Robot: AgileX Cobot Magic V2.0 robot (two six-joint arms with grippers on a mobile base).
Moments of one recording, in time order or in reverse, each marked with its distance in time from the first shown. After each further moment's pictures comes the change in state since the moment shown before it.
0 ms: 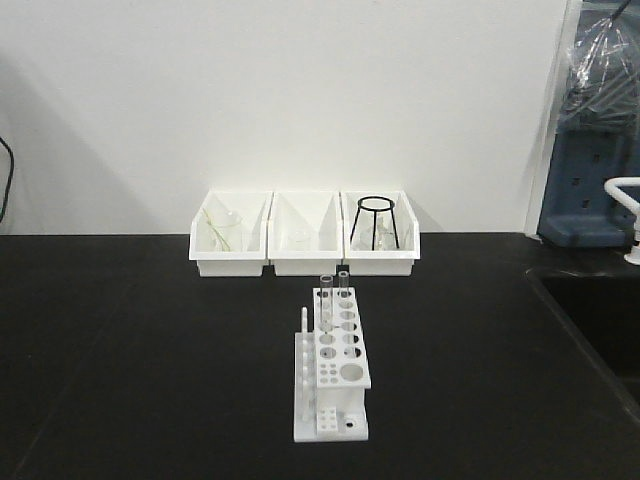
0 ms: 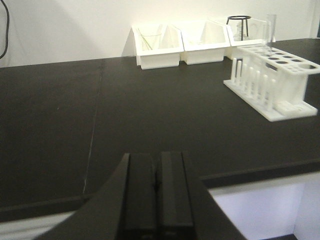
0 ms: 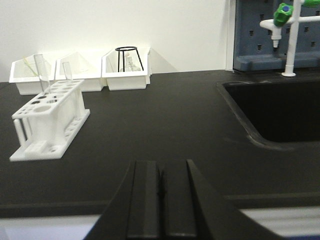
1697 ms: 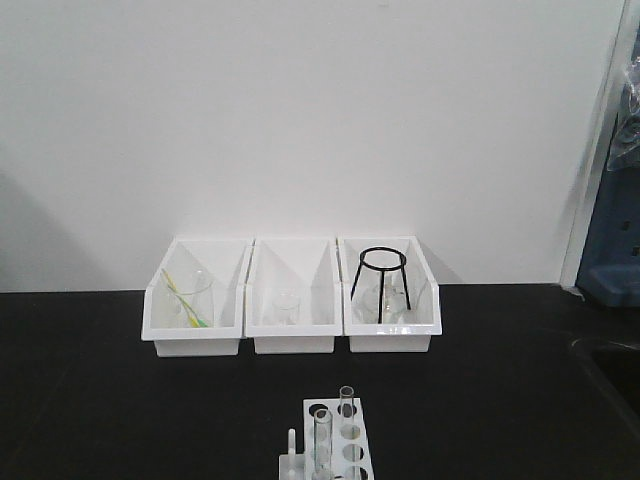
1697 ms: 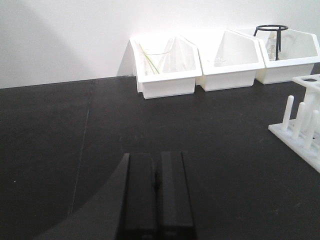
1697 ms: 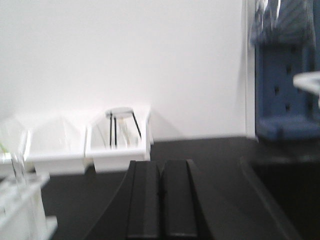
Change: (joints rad) left arm 0.000 0.000 0.000 0.000 0.000 0.000; right arm 0.000 0.000 -0.038 0.021 -0.184 0.001
